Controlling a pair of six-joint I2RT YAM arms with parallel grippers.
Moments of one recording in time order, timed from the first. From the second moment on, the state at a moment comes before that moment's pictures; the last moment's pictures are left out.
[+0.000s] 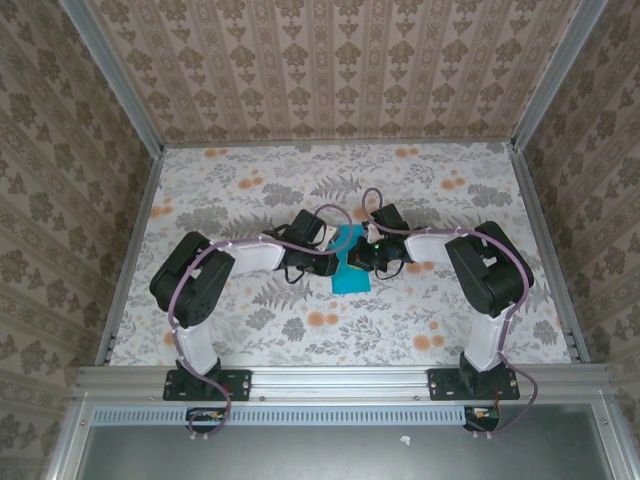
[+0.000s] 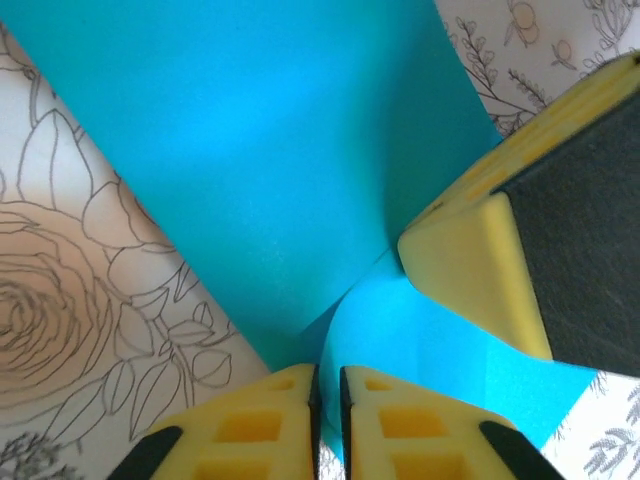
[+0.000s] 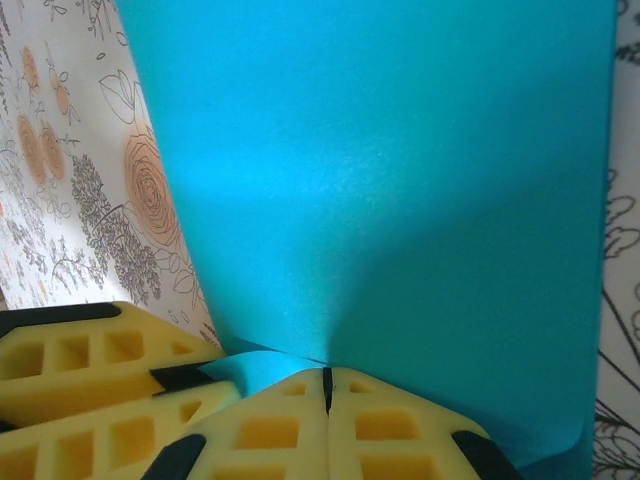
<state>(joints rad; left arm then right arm) -0.72 1.82 1.00 -0.19 0.32 -0.28 0.44 1.87 0.95 -0.09 -0.51 0.74</state>
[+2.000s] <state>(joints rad) -0.74 1.82 0.91 -0.14 0.58 -0.48 0.44 1.87 0.95 -0.10 -0.51 0.70</state>
